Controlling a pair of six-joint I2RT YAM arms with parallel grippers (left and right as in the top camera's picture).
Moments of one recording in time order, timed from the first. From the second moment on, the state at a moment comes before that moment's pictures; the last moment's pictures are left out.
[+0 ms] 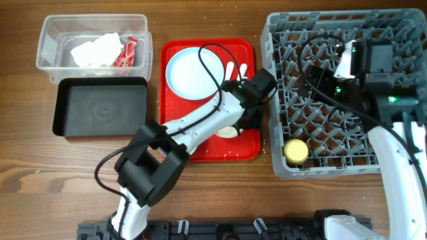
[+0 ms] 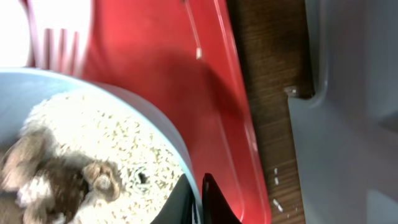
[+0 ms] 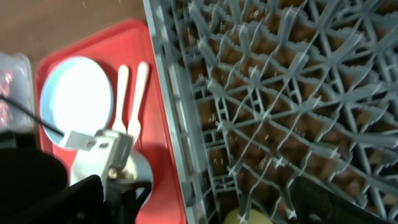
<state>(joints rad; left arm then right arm) -0.80 2.06 1.56 -0.85 0.05 -0.54 0.02 1.29 1.30 -0.97 -0.14 0.33</state>
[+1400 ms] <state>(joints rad) 0.53 1.94 1.32 -0.93 1.50 0.01 -0.01 1.25 1.30 -0.94 -0.13 0.31</state>
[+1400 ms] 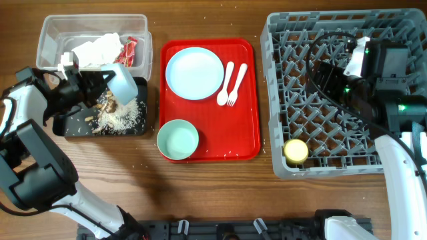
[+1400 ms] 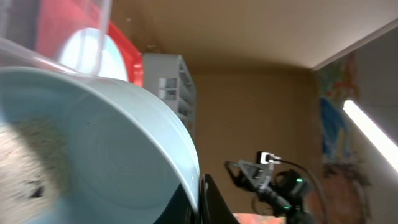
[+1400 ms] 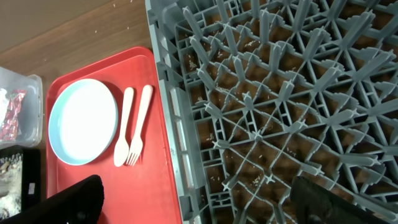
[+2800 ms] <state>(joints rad) 0.29 1.68 1.33 -0.83 1.18 -0.26 -0.01 1.25 1.30 -0.94 -0.13 0.28</state>
